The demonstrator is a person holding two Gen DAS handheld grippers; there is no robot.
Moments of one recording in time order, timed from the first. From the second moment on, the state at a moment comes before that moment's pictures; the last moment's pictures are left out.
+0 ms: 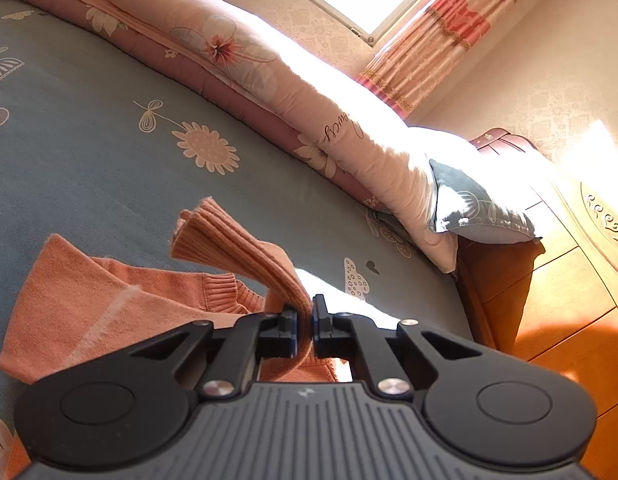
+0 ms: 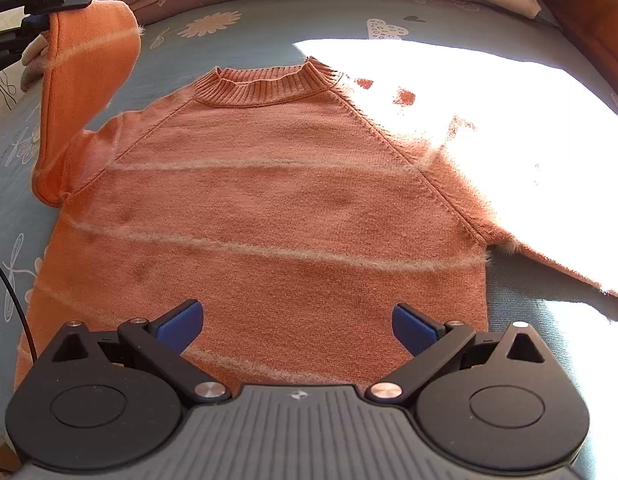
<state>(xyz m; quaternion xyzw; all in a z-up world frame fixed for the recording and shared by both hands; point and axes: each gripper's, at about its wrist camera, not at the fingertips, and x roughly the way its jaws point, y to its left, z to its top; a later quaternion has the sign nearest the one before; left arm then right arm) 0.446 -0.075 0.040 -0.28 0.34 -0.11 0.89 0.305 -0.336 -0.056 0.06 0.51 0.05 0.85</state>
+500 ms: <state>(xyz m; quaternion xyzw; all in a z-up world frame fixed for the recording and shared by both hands) 0.454 -0.181 -0.039 -0.14 0.41 -0.14 0.89 0.292 -0.364 -0.069 0.07 0.53 0.03 0.84</state>
